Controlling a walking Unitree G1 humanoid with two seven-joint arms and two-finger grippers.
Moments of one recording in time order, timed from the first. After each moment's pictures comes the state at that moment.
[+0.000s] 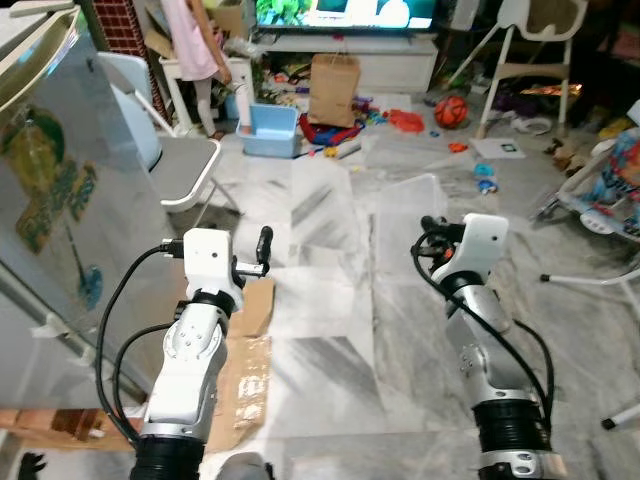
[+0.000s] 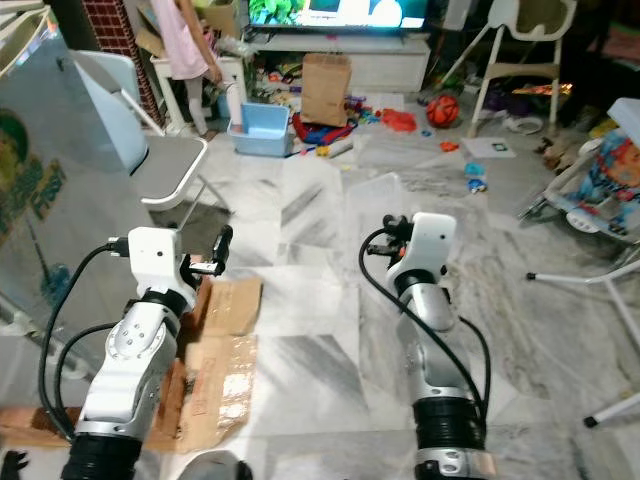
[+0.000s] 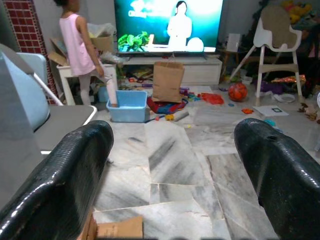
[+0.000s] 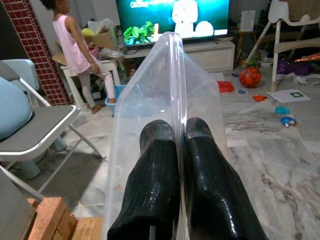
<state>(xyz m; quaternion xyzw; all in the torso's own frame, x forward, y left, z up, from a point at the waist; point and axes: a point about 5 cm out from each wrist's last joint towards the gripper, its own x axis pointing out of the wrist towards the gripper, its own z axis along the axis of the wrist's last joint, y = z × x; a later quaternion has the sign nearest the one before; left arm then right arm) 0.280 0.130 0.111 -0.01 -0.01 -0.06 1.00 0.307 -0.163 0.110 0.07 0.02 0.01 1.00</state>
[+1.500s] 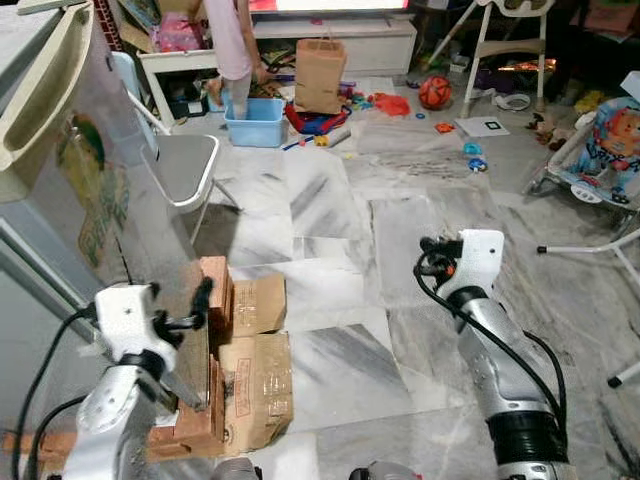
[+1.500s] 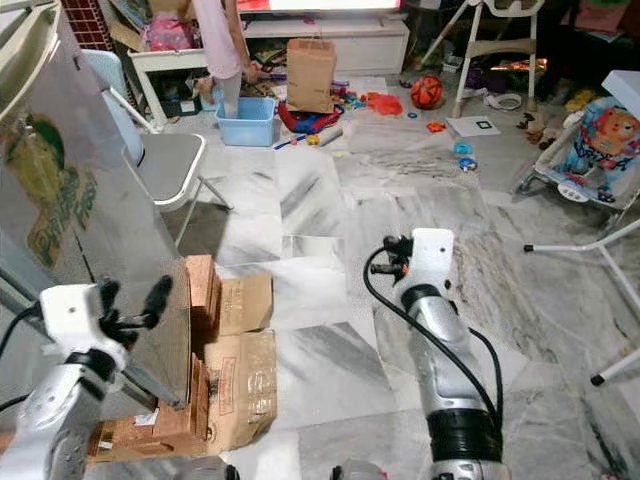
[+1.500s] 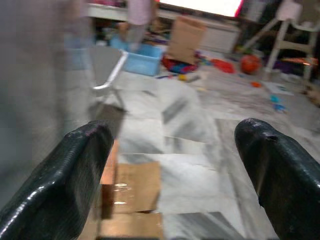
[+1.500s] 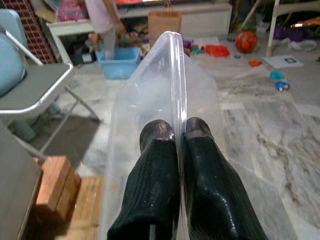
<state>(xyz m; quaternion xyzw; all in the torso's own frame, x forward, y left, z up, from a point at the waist) 0.219 0.213 0.077 -0.09 0.07 0.00 0.99 0.294 -0.176 0.086 0.04 0.09 0.04 0.99</state>
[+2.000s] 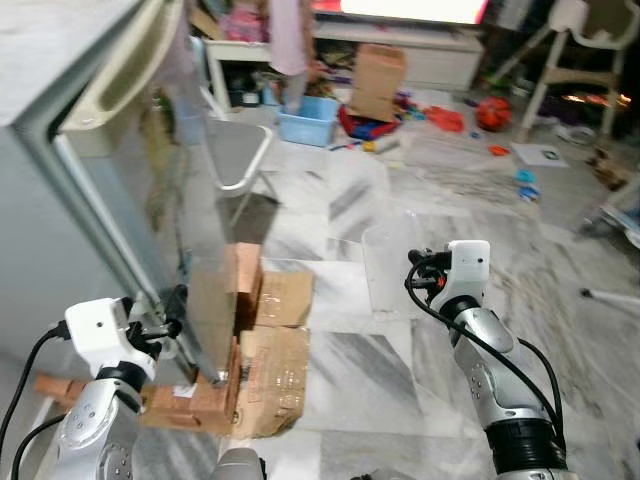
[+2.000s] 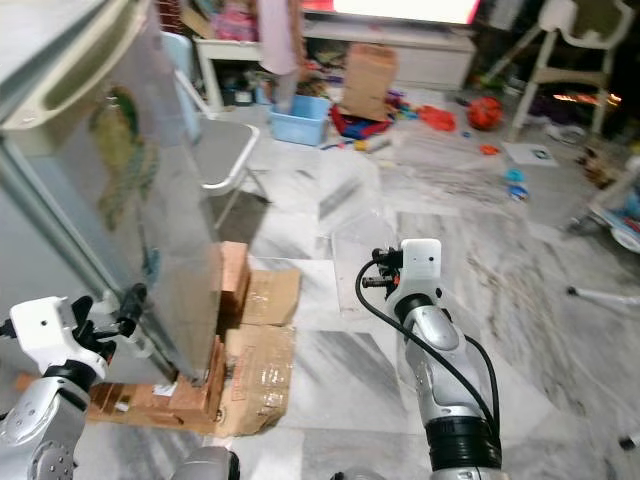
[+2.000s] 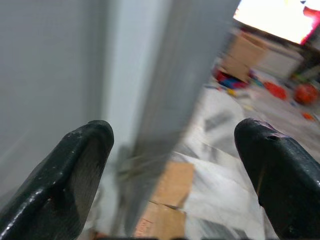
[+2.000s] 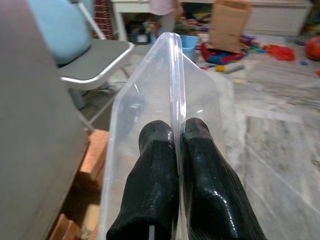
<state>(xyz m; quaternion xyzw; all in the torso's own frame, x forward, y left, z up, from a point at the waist) 0.207 0.228 0.070 -0.12 0.08 0.05 0.99 0.289 -0.171 0.079 0.03 0.11 0.07 0.99</state>
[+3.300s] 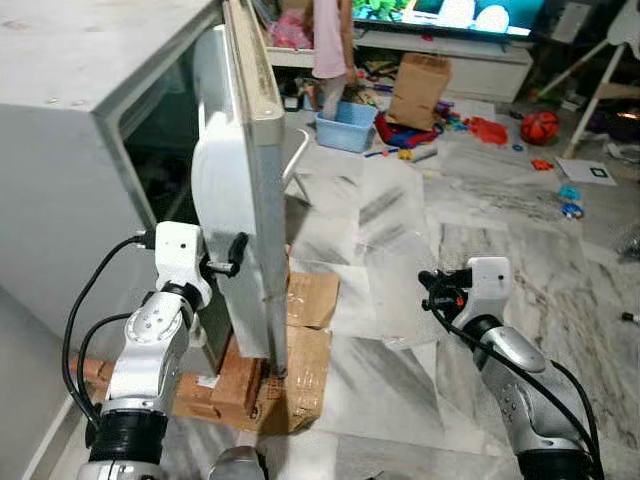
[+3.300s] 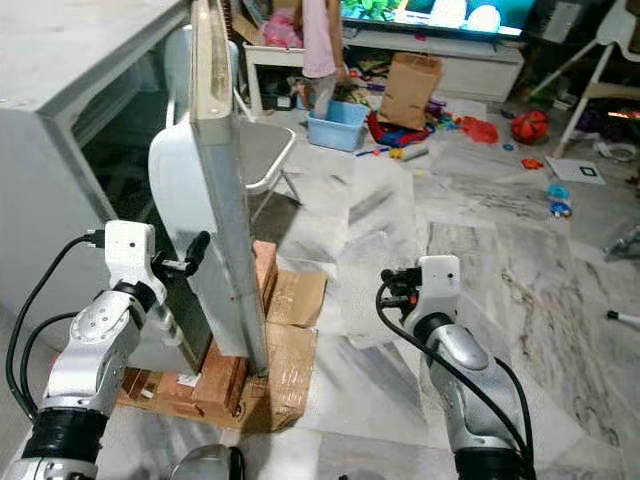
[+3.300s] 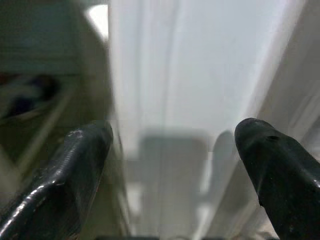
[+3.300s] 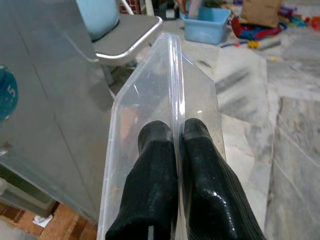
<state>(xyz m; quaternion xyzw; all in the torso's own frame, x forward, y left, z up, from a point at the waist) 0.293 0.156 0.107 0.01 0.04 -0.15 0.99 0.262 -0.189 0.078 0.05 0.16 0.09 0.98</state>
